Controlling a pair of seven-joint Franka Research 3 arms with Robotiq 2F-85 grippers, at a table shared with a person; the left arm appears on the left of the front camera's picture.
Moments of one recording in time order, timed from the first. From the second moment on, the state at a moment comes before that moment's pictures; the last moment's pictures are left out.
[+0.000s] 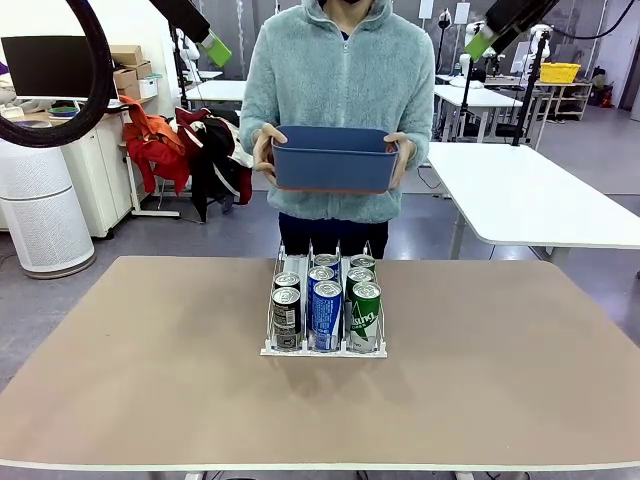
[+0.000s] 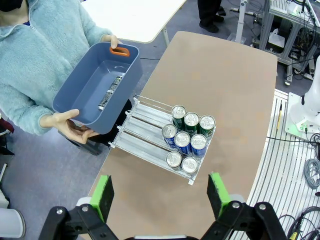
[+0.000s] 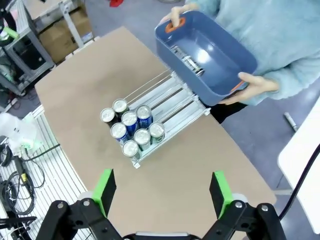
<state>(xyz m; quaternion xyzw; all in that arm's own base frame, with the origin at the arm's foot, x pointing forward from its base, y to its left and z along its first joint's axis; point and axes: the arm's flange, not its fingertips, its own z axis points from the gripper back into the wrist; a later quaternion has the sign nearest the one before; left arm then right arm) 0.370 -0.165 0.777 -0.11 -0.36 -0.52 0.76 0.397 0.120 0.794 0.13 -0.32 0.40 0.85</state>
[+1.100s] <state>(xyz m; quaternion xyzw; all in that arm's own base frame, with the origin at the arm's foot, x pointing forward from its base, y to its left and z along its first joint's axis) 0.370 -0.165 0.777 -0.11 -0.36 -0.52 0.76 0.409 0.097 0.811 0.14 -0.36 0.37 0.84</state>
